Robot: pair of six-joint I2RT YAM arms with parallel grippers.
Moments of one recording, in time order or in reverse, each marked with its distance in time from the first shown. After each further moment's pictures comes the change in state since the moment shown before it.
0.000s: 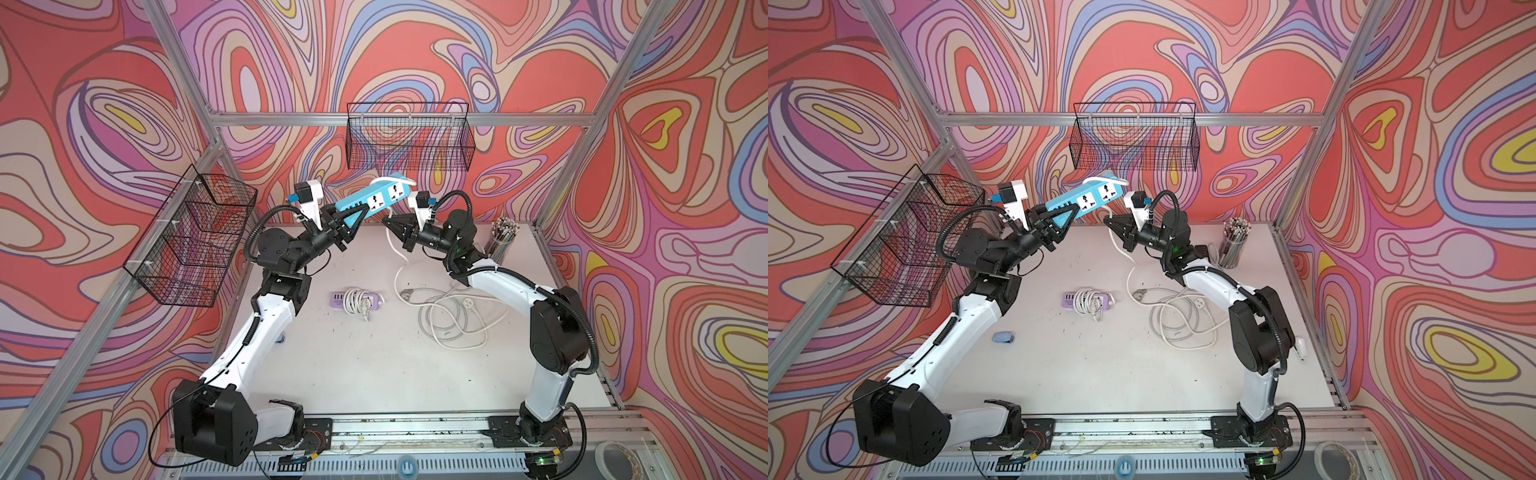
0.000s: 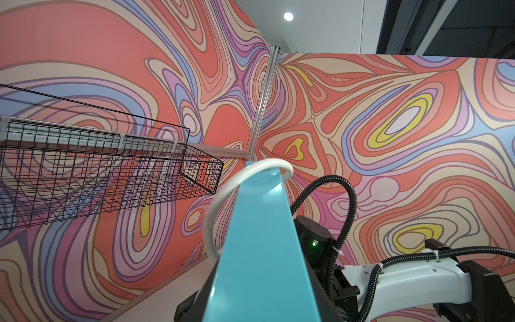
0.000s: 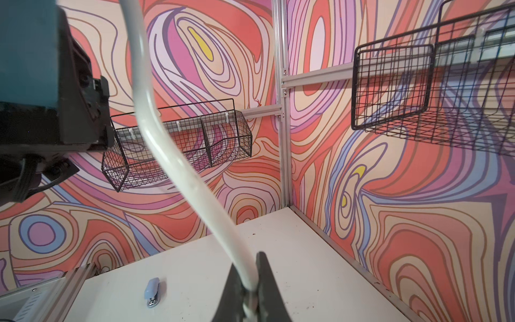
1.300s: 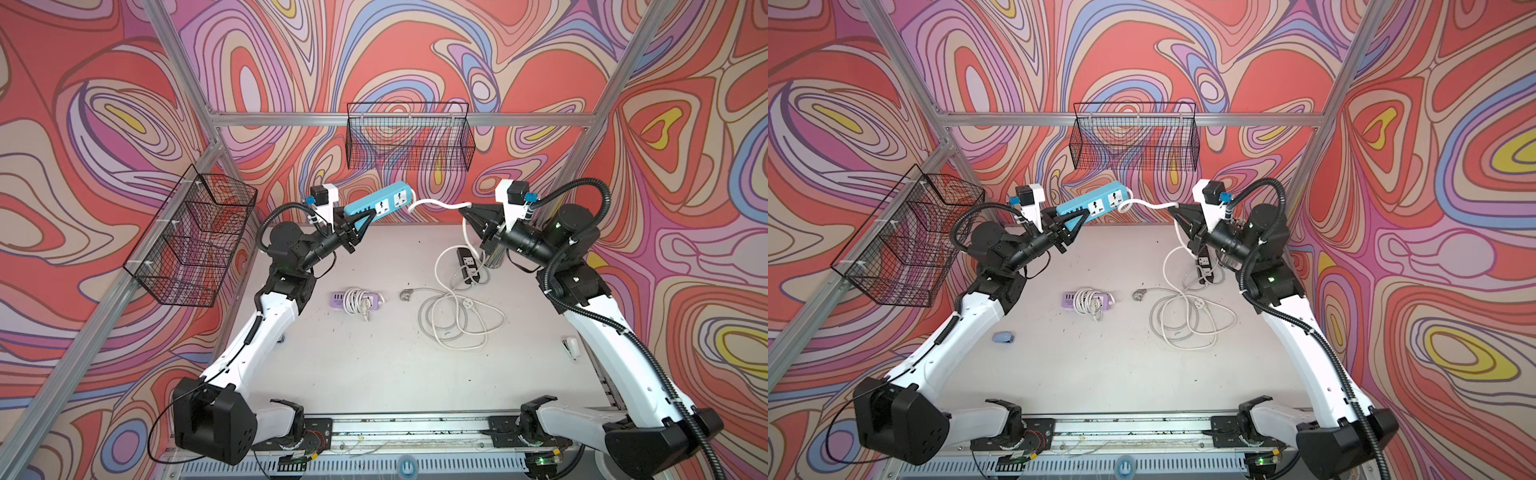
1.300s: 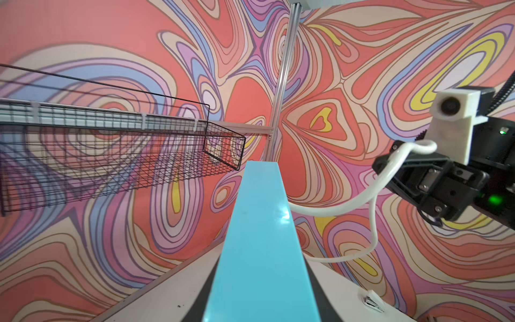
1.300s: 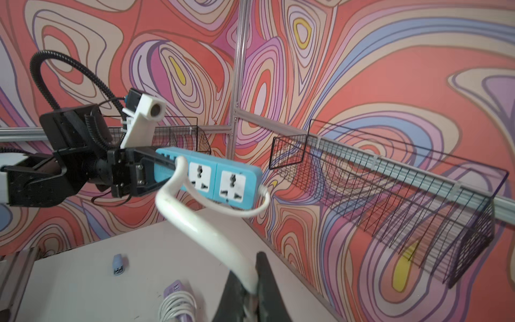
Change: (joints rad) left arm -0.025 -0.008 0.020 -0.210 -0.097 0.252; right arm -0.205 -0.669 -0.115 -0.646 0.027 -0.271
